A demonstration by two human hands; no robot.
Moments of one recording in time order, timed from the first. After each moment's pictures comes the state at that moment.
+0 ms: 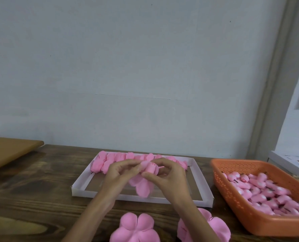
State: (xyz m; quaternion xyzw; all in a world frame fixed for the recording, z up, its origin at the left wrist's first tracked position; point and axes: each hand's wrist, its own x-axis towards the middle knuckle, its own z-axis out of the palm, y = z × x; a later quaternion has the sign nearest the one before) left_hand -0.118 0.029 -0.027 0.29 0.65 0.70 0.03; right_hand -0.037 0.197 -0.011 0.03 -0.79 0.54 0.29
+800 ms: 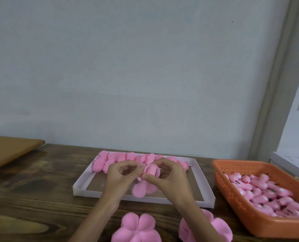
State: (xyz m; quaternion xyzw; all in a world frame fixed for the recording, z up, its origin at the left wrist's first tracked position) left_hand -0.116 0.038 -0.035 0.27 0.62 0.74 -0.05; right_hand -0.032 0.196 -0.007 0.06 -0.80 0.53 0.29
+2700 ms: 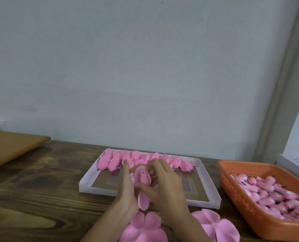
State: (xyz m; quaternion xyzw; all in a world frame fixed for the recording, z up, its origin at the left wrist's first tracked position) left_hand -0.112 0.068 -0.046 0.00 0.34 0.92 0.21; right_hand -0.038 0.157 -0.025 0.06 -0.87 0.26 0.40
